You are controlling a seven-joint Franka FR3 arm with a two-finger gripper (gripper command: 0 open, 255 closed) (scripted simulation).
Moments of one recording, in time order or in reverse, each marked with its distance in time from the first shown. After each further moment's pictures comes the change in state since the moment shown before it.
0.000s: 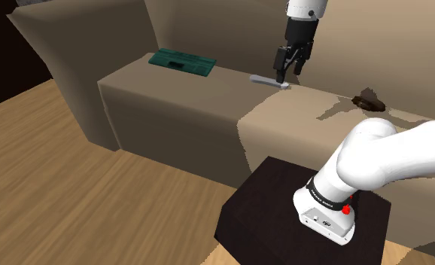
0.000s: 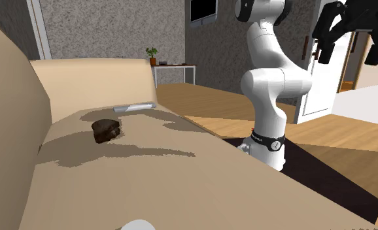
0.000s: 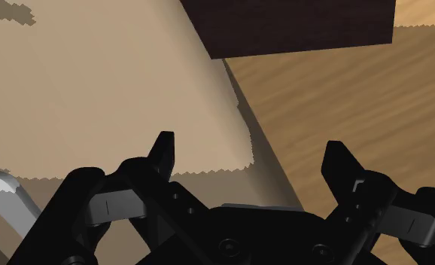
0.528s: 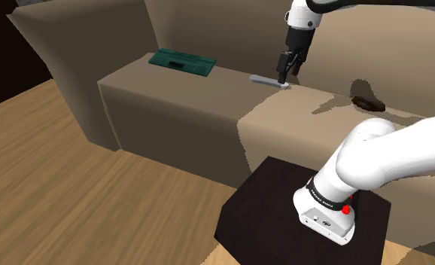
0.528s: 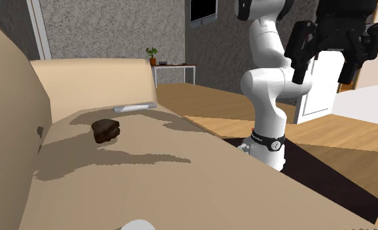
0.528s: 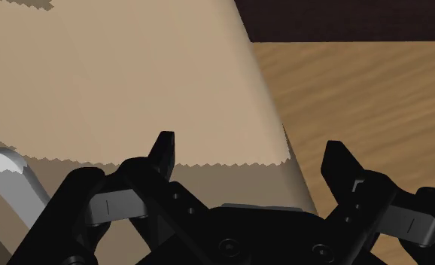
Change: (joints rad) arm -0.020 0.068 -0.137 -0.037 -0.092 0.134 -0.191
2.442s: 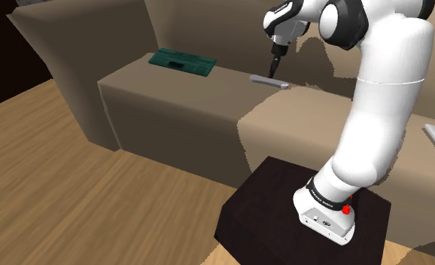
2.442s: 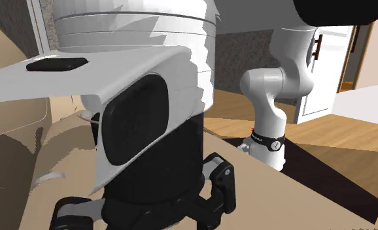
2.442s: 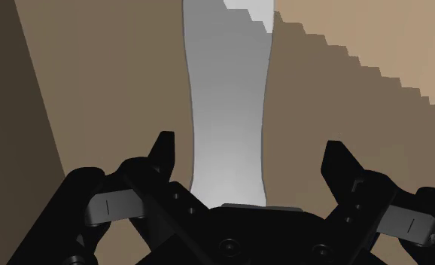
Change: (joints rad) arm -0.115 1.063 -0.413 0.642 0.396 0.414 -1.095
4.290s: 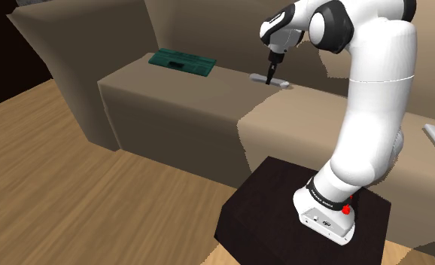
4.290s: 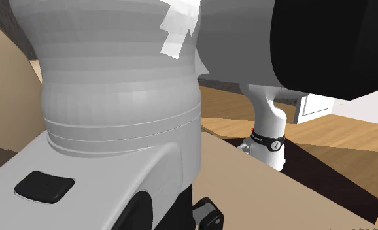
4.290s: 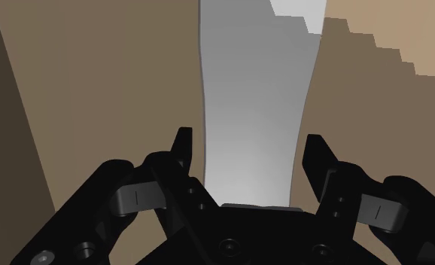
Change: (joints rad) arm -0.036 0.086 0.031 0.011 0.057 0.063 -0.055
